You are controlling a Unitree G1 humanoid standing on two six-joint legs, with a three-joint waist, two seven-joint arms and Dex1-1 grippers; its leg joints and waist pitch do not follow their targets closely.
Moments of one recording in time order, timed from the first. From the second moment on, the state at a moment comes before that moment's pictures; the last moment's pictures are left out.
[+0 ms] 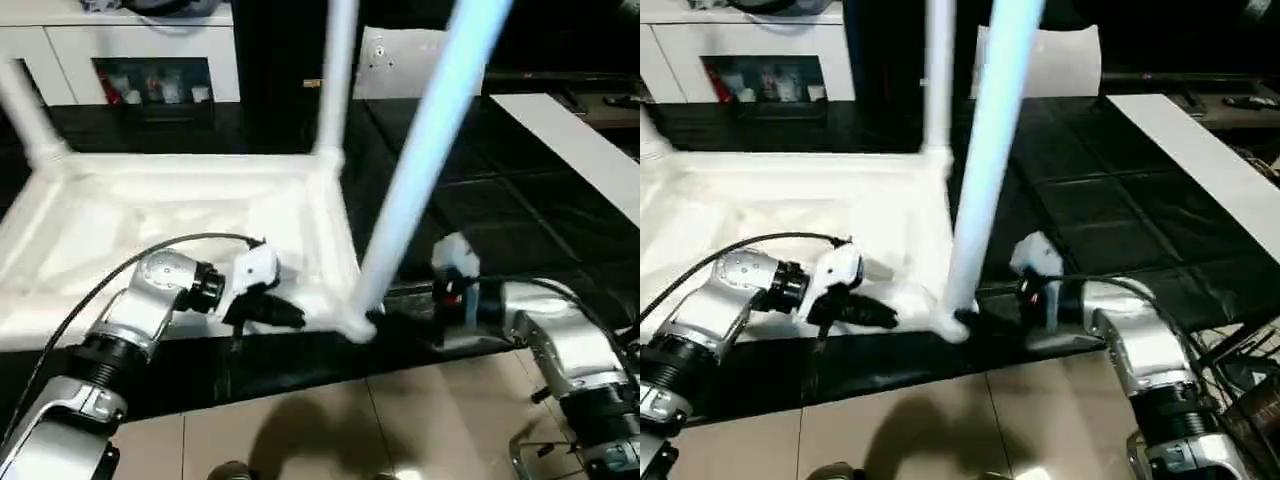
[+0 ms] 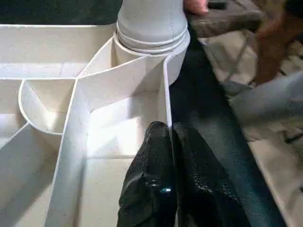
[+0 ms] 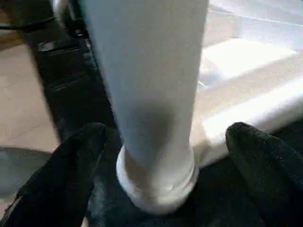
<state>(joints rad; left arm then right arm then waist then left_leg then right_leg) -0.56 0.47 -0.30 0.50 -0.05 0.06 -1.42 -0.38 -0.45 0.15 0.28 0.24 0.21 1.22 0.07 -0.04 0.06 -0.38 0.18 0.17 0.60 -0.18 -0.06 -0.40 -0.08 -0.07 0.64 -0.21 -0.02</state>
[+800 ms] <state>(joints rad) -0.57 0.47 -0.33 0.52 -0.05 0.01 -1.47 -0.44 -0.45 0.20 0.37 0.25 0.23 1.37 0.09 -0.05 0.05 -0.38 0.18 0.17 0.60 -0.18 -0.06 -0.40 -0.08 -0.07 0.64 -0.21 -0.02</state>
